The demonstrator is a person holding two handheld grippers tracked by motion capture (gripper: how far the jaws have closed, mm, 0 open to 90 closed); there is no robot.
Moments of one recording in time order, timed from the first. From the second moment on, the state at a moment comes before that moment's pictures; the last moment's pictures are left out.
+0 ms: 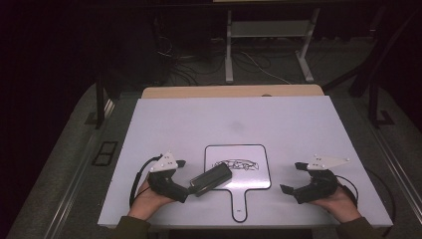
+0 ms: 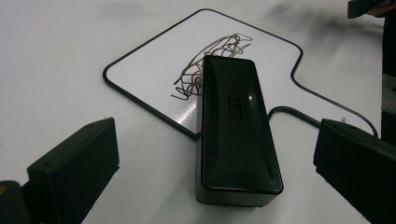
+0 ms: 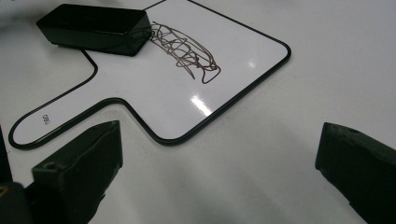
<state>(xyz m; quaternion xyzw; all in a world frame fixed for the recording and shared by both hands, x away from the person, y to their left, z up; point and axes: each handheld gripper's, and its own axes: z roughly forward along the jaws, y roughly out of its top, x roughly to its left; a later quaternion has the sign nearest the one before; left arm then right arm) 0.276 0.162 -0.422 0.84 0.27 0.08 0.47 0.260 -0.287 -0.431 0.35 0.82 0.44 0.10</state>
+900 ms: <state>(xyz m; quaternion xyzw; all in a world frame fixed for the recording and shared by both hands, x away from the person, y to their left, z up) 0.281 0.159 -0.412 0.83 0.27 0.08 0.48 0.259 -0.289 -0.431 0.35 0.82 0.45 0.10</state>
